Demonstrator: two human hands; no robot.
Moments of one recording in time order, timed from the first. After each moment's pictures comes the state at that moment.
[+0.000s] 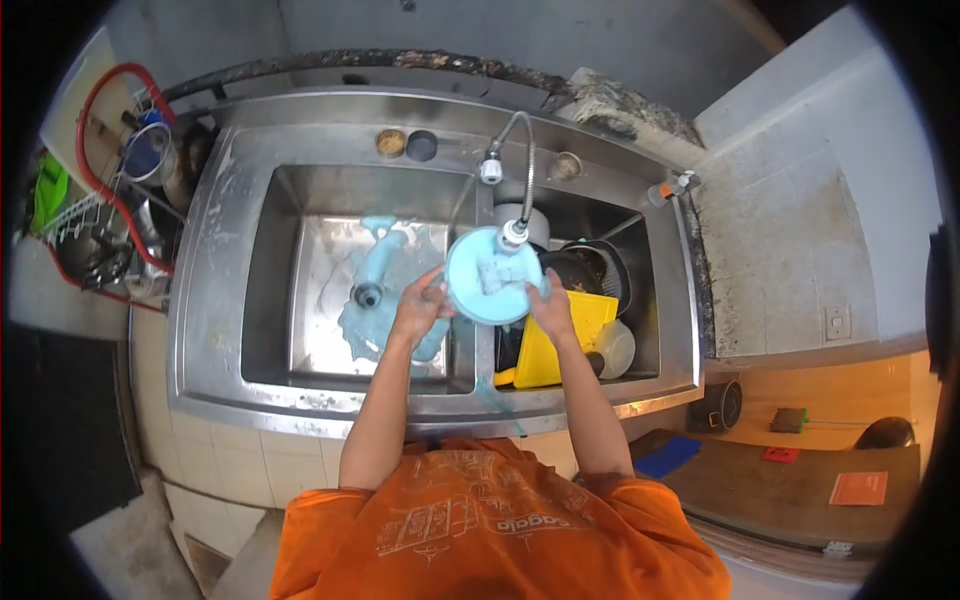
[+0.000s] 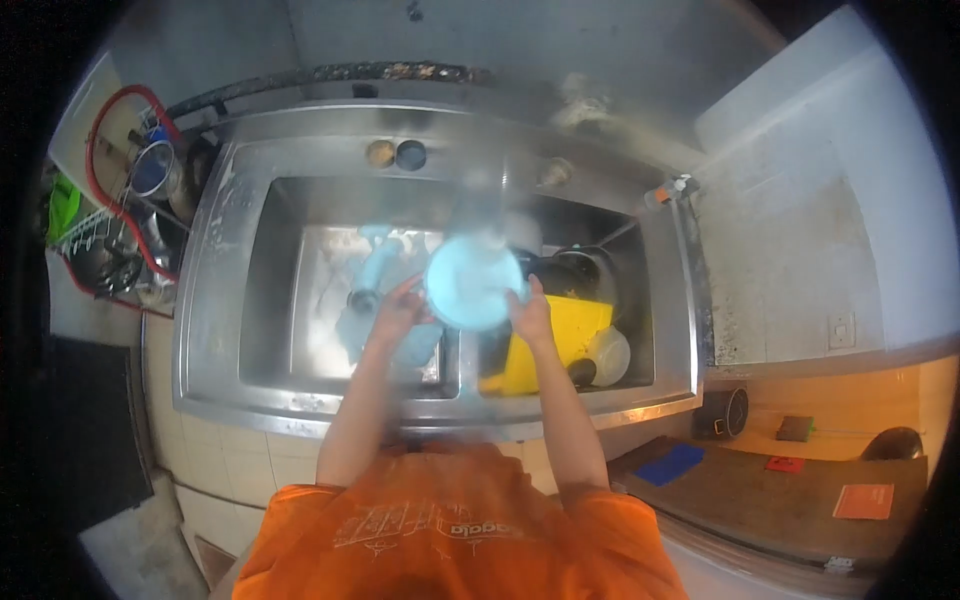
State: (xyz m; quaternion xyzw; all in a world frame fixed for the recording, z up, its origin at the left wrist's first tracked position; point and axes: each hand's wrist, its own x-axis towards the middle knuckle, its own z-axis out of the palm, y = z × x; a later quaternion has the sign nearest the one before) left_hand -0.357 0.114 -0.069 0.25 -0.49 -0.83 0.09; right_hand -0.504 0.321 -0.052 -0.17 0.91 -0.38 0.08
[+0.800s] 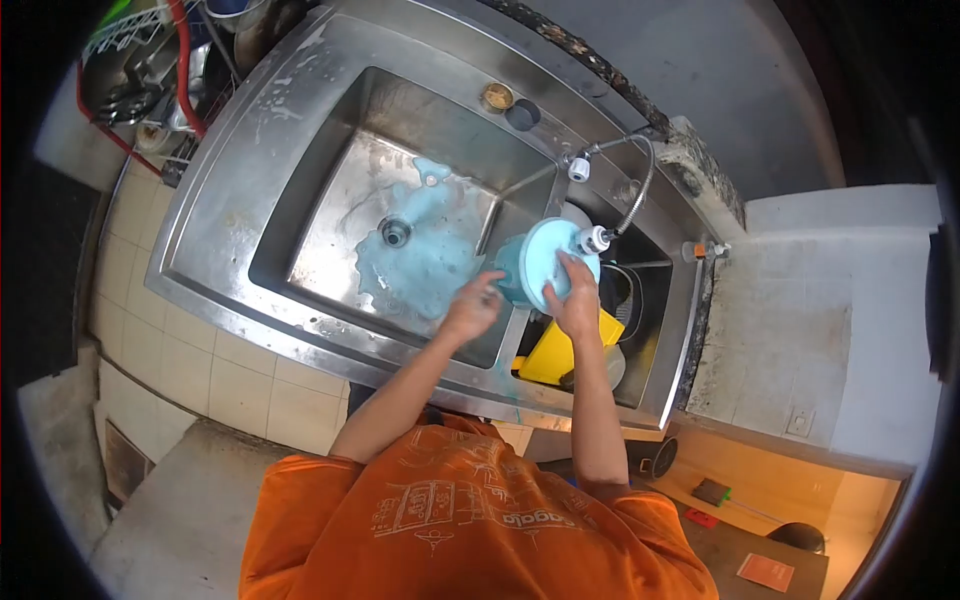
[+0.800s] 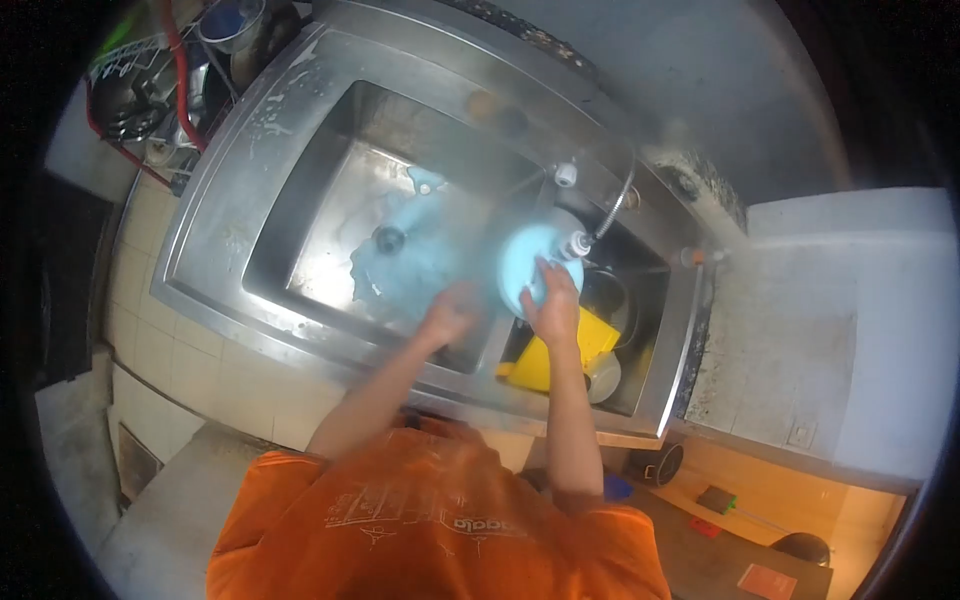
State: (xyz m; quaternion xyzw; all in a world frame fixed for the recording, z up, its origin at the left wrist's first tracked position) left_hand -0.303 0.148 -0.109 0.26 -0.67 -0.66 0.23; right_hand -0.455 0.250 -0.006 -0.46 0.87 -0.16 0.00
